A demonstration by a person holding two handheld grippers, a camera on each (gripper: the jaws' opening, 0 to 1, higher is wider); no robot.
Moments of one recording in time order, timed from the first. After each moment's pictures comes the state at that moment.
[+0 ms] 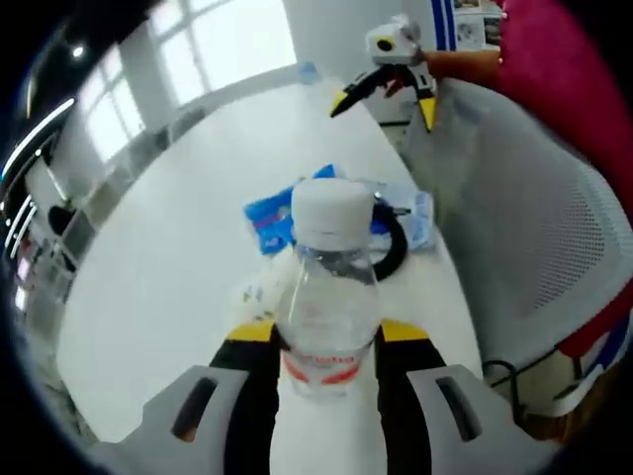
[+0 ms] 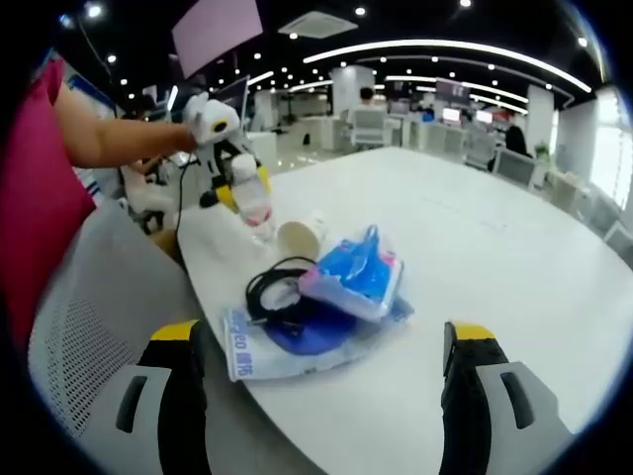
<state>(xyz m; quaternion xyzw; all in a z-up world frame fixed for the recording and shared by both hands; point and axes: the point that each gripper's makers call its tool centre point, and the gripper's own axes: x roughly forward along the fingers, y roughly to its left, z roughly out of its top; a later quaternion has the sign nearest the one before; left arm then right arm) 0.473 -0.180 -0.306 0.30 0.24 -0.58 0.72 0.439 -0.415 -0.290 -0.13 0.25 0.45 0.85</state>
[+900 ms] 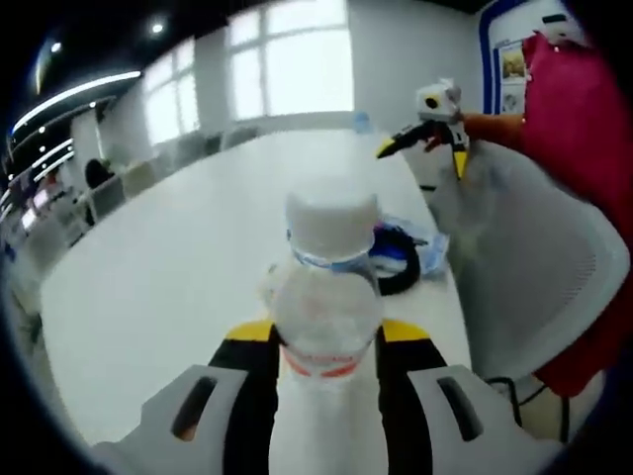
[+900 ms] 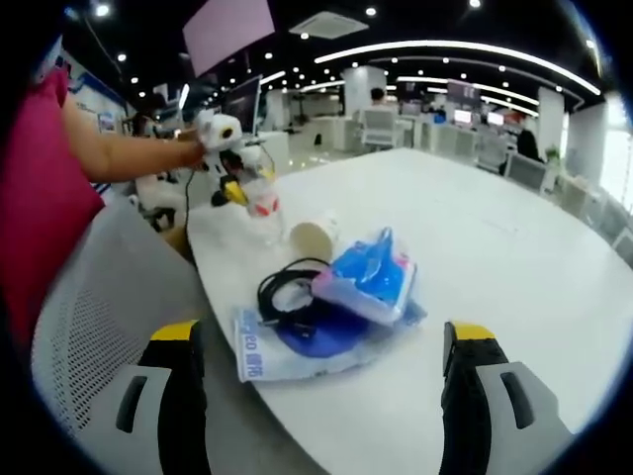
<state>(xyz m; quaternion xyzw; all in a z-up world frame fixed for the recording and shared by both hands) 0.472 -0.146 -0.304 0.16 0.21 -0.54 0.80 0.435 -0.408 -0.290 -0.13 0.25 0.48 0.83</state>
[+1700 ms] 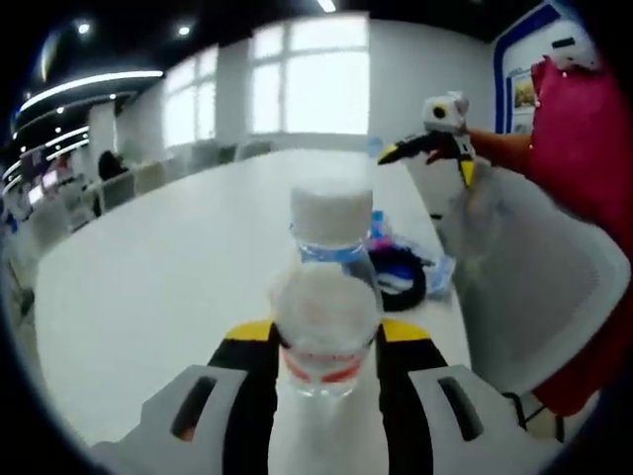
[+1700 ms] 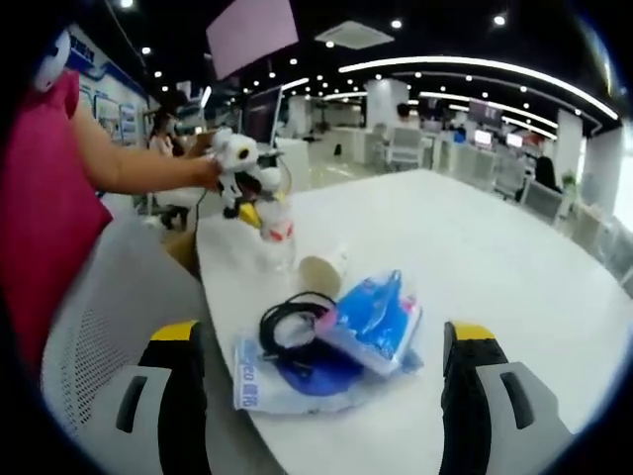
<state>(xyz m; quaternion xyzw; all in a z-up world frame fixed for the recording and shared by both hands) 0.479 -0.150 -0.302 0.10 0.19 -0.53 0.82 0.455 -0.370 -0.254 -0.15 0.20 0.52 0.81</state>
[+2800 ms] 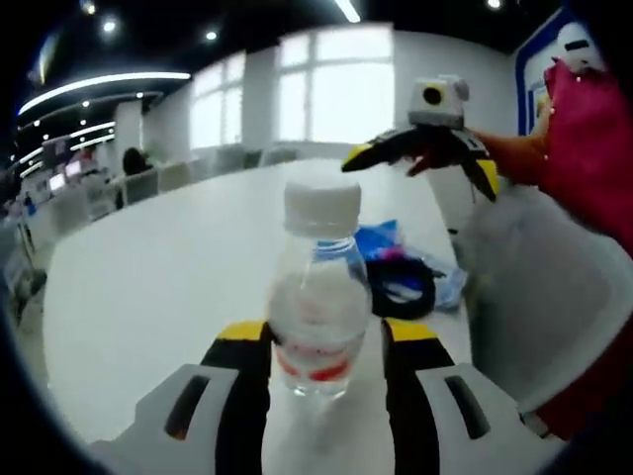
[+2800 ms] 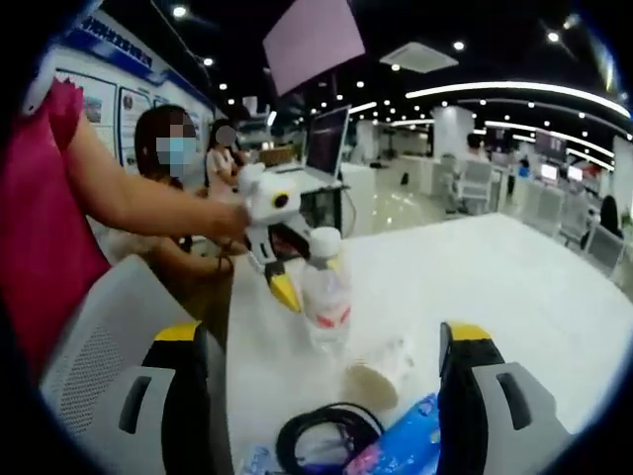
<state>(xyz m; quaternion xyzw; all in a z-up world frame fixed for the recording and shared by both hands) 0.480 -0.143 -0.306 0.08 0.18 -0.48 0.85 0.467 -0.226 -0.237 -0.13 0.14 0.65 0.73</state>
